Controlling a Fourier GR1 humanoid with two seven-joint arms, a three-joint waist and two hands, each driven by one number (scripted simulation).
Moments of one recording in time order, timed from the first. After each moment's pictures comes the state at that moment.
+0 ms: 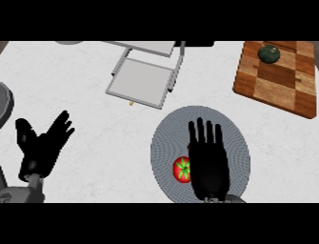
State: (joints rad) left arm -0.06 0.31 -0.08 -1.34 0.29 0.12 0.25; right arm -0.25 -0.18 0.77 -1.60 1.23 0.24 0.93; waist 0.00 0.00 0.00
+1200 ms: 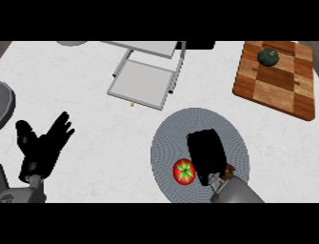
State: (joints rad) left arm -0.06 0.25 -0.01 -1.33 0.22 0.07 0.25; right arm -0.29 -0.13 0.63 -1.39 1.26 0.22 0.56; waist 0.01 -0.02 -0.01
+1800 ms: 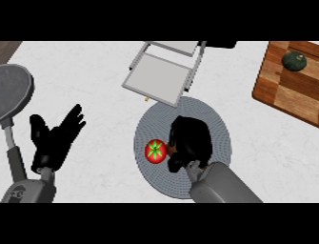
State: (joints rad) left arm -0.11 0.23 -0.06 -1.34 0.20 0.04 0.24; right arm -0.42 -0.02 0.60 -1.38 0.88 0.03 0.89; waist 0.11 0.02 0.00
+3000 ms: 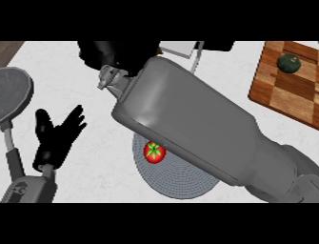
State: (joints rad) left arm -0.13 0.23 -0.06 -1.31 0.19 0.05 0.30; right arm -1.38 -0.01 0.47 -1.17 0.87 -0.17 1.23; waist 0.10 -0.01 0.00
